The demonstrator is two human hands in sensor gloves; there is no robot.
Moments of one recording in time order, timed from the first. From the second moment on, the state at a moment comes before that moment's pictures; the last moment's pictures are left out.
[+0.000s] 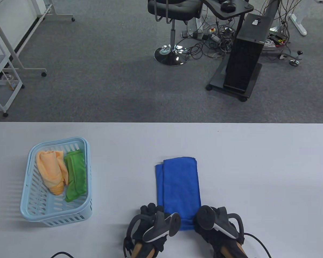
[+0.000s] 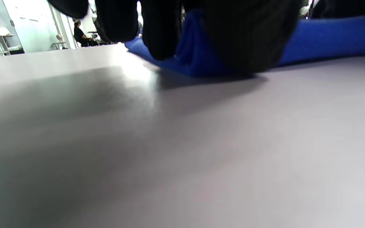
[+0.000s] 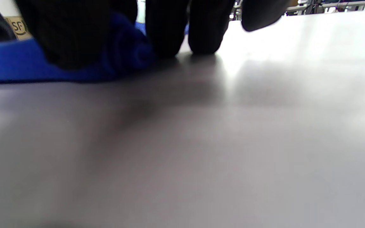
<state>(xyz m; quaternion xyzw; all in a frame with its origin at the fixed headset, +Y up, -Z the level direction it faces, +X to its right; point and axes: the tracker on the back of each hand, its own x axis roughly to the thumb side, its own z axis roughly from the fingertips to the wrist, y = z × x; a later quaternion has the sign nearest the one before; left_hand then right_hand) -0.036 -0.774 -0.253 -0.11 -0.14 -0.05 0.98 0.156 -0.778 -0.263 0.08 0.13 0.99 0.06</state>
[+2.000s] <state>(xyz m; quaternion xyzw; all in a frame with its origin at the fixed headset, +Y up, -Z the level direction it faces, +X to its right) -0.041 -0.761 -0.250 -0.13 -0.17 0.02 0.98 0.161 -0.772 -0.261 0.12 0.14 0.98 0.05</state>
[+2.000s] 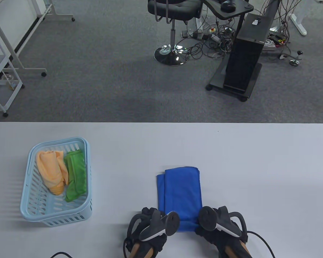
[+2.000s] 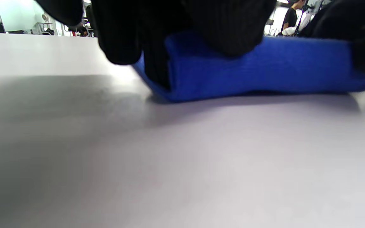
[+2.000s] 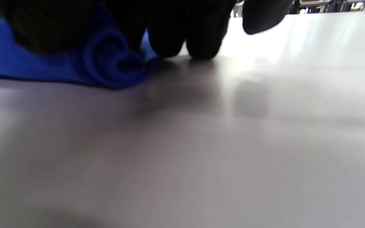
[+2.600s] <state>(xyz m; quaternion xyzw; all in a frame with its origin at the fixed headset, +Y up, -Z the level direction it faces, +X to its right) -0.049 -0.756 -0.253 -0.12 -0.11 0.02 0.99 0.156 -0.773 -0.258 0.15 0.09 0.98 0.04</state>
